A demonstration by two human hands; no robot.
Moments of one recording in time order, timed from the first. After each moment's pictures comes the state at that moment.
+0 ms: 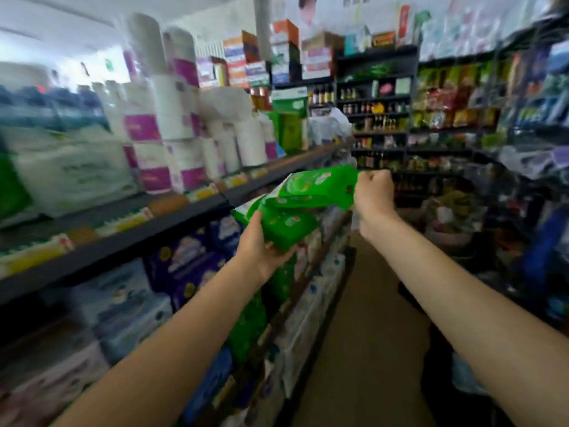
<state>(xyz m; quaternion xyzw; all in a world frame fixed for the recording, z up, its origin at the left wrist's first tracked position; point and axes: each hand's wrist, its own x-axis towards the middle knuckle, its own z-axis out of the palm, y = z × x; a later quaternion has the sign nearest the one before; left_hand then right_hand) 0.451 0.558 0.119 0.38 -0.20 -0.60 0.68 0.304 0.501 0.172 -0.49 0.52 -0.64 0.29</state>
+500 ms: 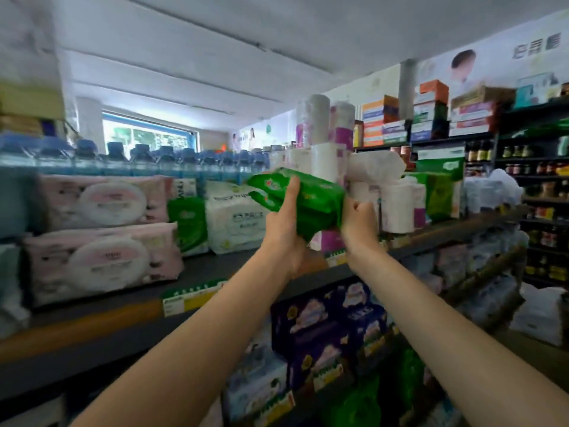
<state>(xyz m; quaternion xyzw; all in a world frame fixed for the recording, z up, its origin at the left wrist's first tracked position) 0.602 0.583 0.233 0.32 -0.26 -0.33 0.85 0.551 0.496 0.227 -0.62 0.28 -0.56 0.47</state>
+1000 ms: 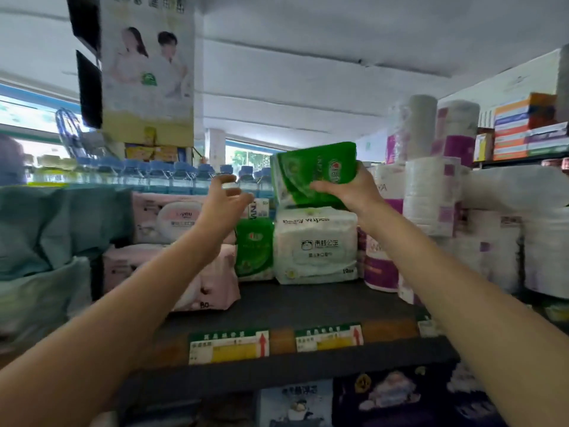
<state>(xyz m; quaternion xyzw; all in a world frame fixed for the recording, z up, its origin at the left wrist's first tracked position) 0.733 0.653 0.276 0.68 -0.26 0.13 0.67 0.693 0.457 0.305 -0.76 -0.02 -0.39 0.51</state>
